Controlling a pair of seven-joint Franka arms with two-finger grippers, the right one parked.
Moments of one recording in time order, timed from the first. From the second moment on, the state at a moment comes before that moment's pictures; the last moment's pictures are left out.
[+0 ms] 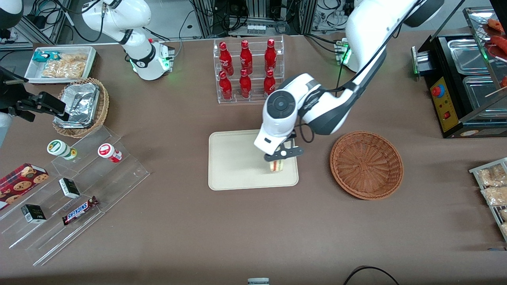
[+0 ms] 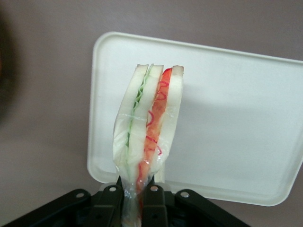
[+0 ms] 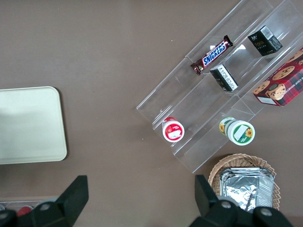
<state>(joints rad) -0.31 0.63 -0.54 -1.48 0.23 1.94 -1.07</state>
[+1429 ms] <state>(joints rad) -0.50 0.90 -0.45 -1.24 0.24 1.95 -1.13</state>
